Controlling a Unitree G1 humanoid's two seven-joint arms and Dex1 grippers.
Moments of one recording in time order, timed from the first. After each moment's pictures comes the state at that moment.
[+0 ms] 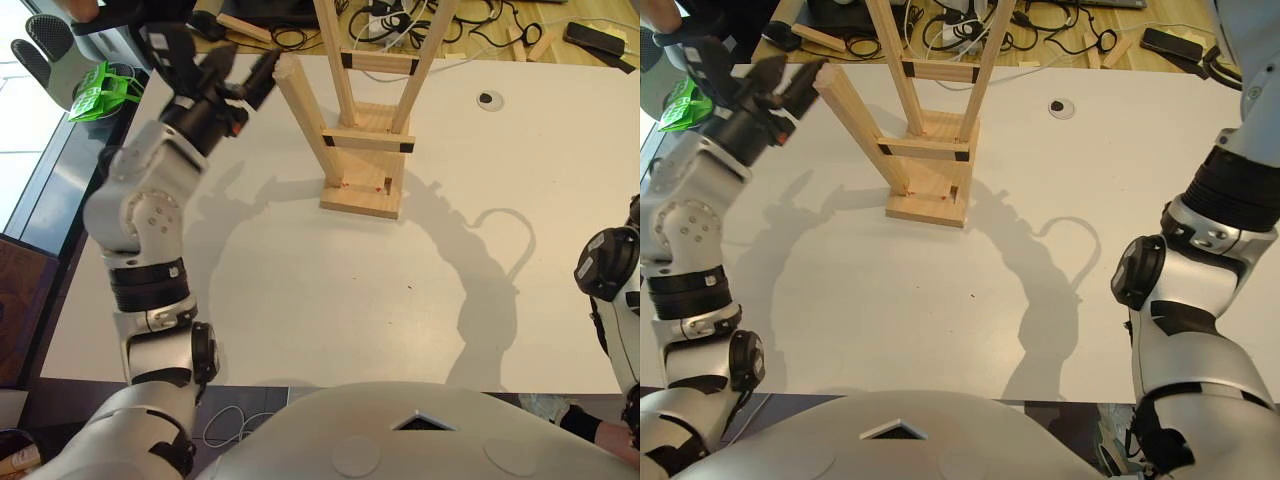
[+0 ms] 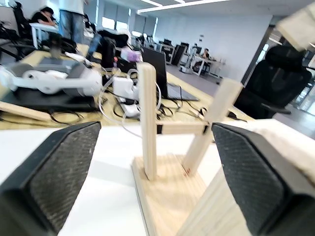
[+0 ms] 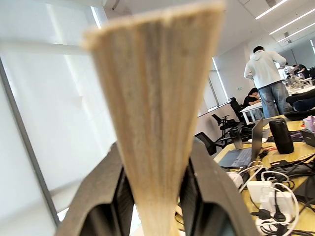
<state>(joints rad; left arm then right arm) -0.37 0.41 0.15 -0.18 -0.64 0.68 -0.34 -0.94 -0.47 -0.31 0.01 1.08 0.73 0.10</state>
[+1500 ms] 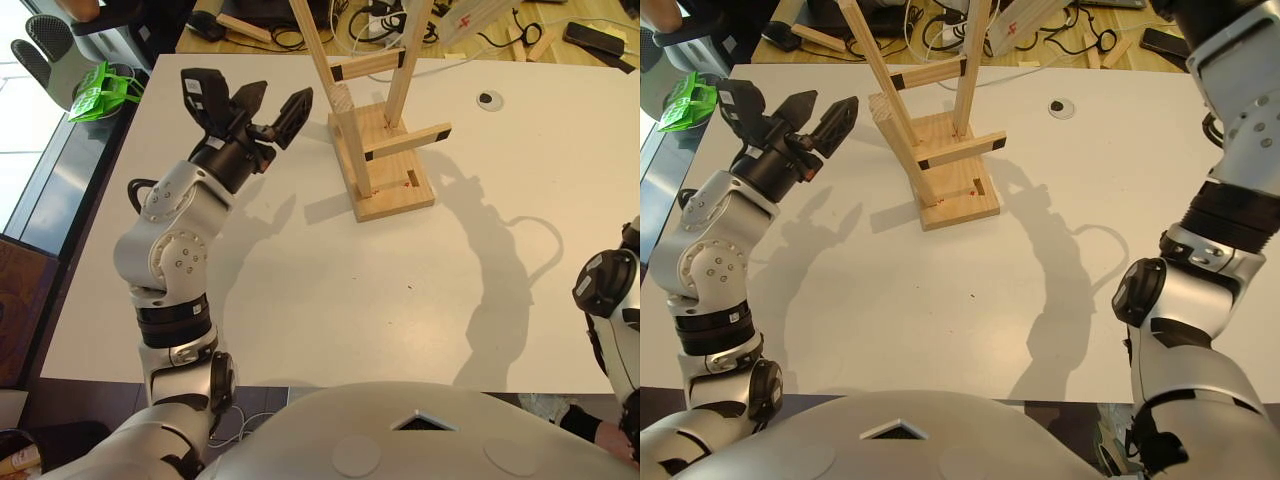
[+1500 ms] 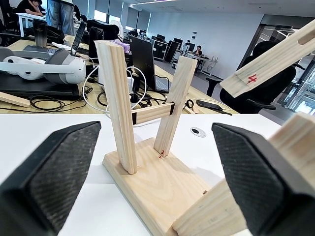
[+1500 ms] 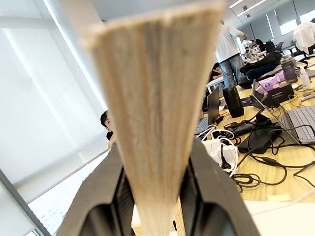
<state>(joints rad) -0.26 0.32 0.18 -0.34 -0.64 0.70 -0.29 -0.79 -0.51 -0.40 0.15 0.91 0.79 0.27</state>
